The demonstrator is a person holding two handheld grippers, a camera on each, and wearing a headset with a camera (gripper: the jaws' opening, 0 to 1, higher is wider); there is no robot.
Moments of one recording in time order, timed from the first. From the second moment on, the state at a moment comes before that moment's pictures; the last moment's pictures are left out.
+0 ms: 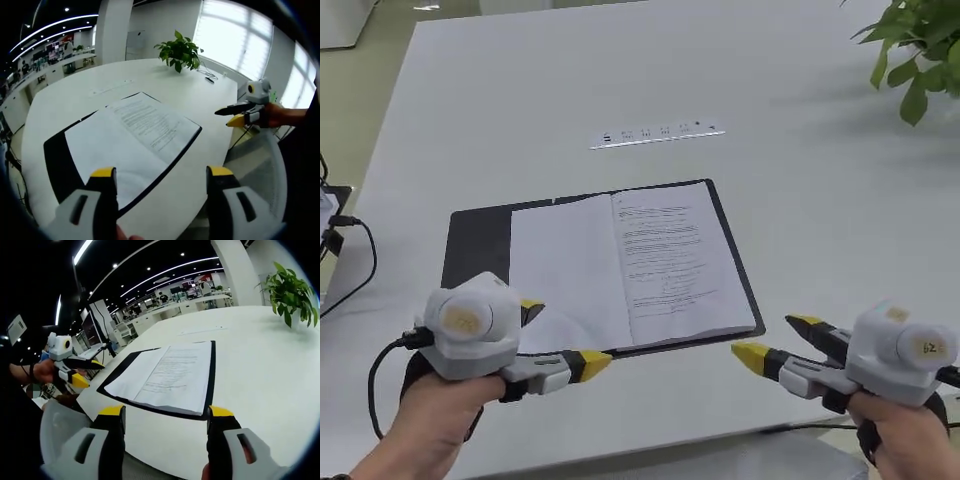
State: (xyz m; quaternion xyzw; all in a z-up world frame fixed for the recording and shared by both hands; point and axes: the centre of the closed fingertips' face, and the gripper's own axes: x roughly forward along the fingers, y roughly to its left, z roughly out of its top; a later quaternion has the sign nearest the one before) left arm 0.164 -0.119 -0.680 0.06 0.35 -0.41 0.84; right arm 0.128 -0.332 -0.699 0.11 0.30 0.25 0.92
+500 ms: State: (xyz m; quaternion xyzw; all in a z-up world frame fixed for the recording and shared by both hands) left arm 0.186 -0.182 -0.687 0.10 0.35 -0.46 0.81; right arm 0.127 -0.341 -0.705 0.12 0.30 0.25 0.91
